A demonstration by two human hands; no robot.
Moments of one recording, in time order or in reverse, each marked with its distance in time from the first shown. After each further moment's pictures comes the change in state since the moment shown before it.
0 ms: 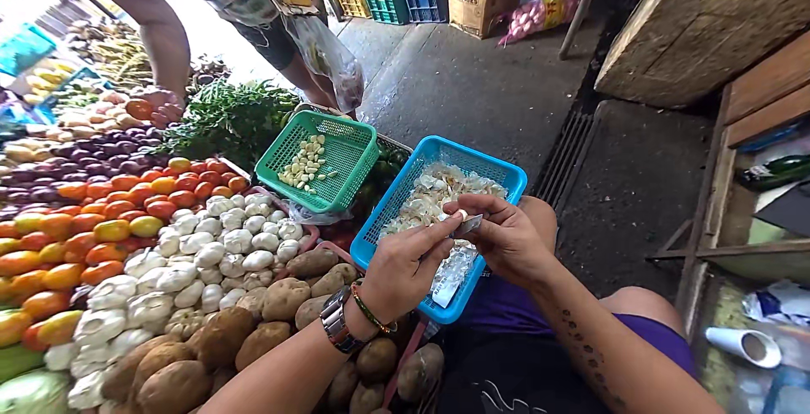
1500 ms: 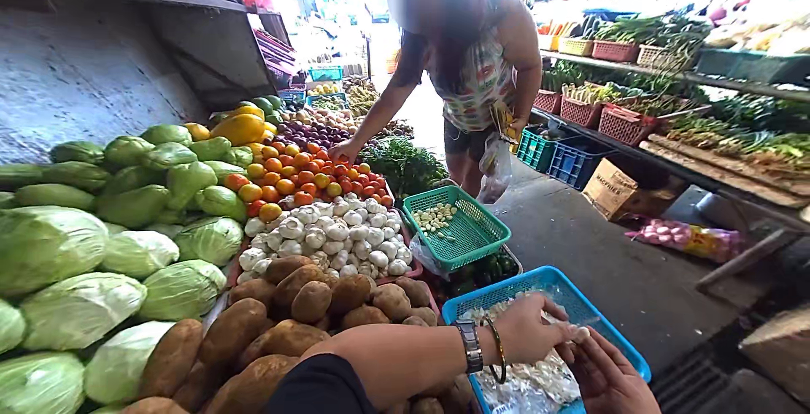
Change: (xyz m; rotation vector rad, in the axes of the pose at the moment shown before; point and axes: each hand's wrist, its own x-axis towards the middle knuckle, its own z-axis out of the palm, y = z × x) left_hand 0.014 0.016 -0.022 -0.488 0.034 -0.628; right_hand 0.008 0.010 0.039 -0.271 0.313 0.084
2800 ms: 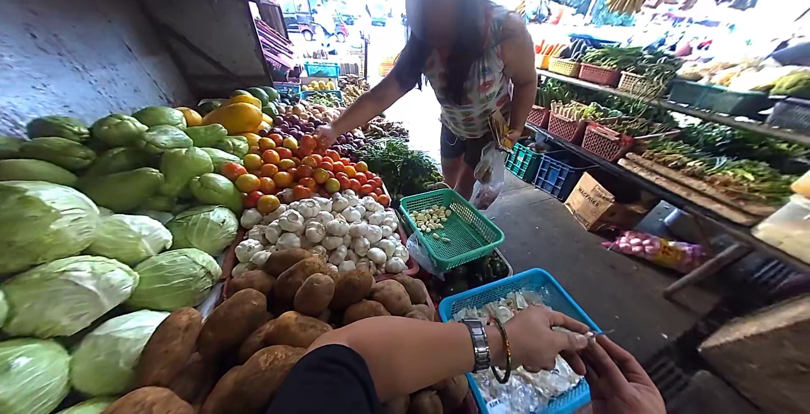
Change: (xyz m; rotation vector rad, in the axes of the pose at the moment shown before) left_hand -0.008 0.003 0.010 -0.181 -0.184 -0.036; right_hand -0.015 0.000 -0.010 -0.125 0.014 -0.263
